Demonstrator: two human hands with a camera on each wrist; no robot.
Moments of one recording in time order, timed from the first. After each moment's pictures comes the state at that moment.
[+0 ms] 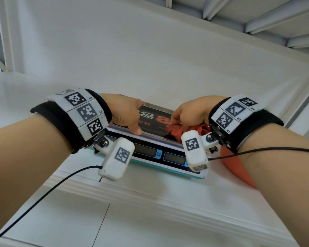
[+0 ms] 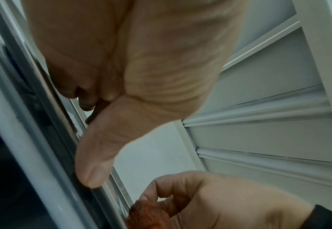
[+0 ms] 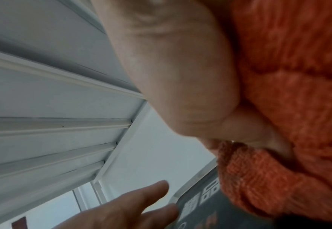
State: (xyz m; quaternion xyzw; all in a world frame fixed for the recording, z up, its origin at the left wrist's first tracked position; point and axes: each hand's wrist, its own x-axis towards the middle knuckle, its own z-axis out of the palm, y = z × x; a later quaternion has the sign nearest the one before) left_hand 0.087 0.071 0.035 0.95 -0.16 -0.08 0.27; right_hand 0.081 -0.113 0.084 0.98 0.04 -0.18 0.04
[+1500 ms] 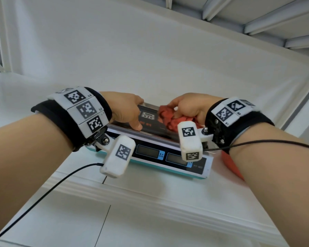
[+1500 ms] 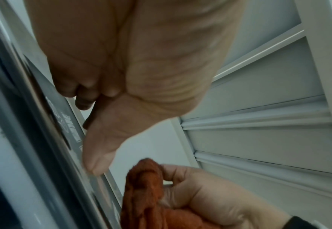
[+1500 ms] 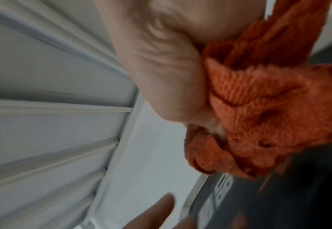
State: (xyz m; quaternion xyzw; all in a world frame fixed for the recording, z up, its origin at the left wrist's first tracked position) left_hand 0.078 0.076 0.043 0.93 -0.11 -0.07 0.34; right_hand 0.102 -0.112 0.078 0.95 -0.05 -0.13 -0.29
